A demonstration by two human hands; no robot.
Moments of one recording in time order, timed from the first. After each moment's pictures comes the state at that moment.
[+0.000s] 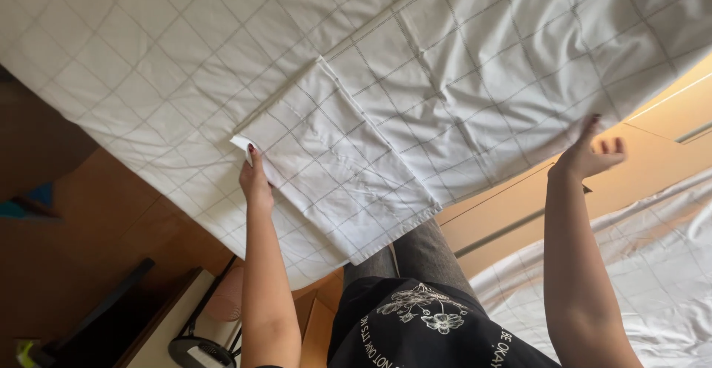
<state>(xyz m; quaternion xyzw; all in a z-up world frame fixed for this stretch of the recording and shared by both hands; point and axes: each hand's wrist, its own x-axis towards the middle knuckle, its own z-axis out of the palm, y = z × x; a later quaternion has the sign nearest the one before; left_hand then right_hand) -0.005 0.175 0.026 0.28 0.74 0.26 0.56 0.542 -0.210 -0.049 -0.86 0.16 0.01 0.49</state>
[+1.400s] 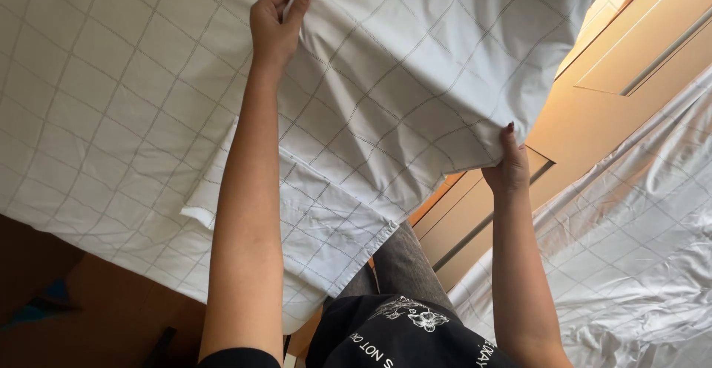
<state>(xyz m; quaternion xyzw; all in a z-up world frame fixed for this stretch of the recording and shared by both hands) 0.445 0.280 0.046 0.68 0.33 0.14 0.64 0.518 -0.179 0.073 -0.44 0.23 0.35 0.79</state>
